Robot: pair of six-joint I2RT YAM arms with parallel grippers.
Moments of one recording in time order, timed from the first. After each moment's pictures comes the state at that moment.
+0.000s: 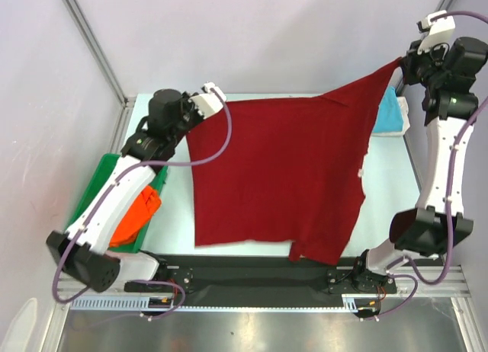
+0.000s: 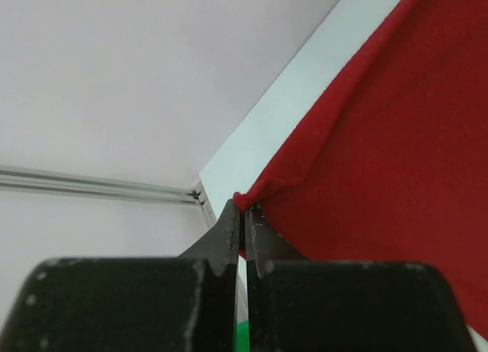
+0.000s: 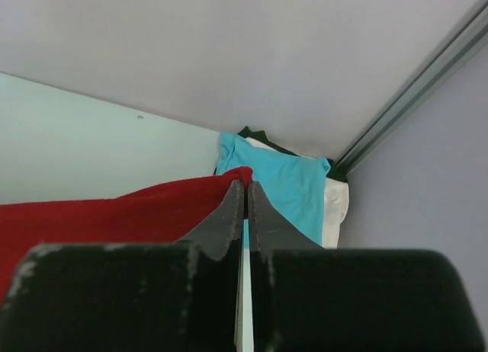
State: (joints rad) left arm -0.44 1.28 1.40 -0.42 -0.19 0.77; right arm -0.27 1.55 1.90 -0.48 -0.43 -0.27
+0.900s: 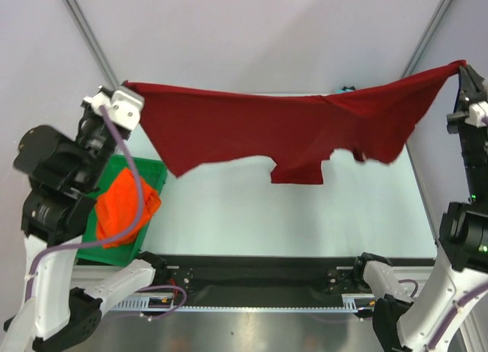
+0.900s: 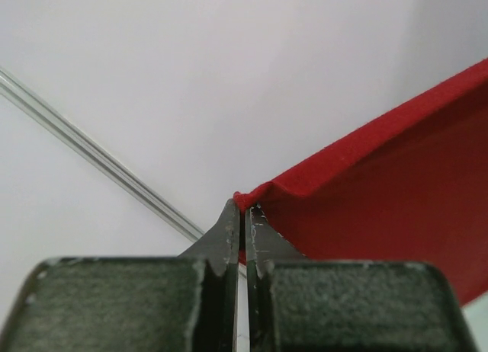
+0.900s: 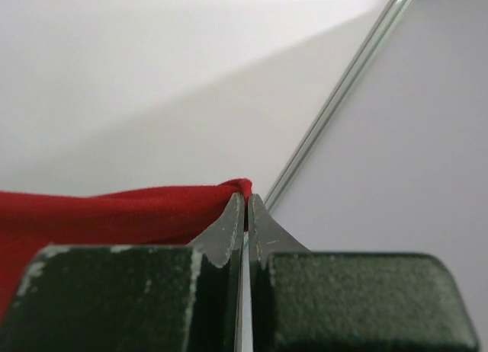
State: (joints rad) left arm -0.43 0.96 1.69 -0.53 -0.10 0.70; right arm -0.30 0.96 1.88 -0.50 -0.37 -0.38
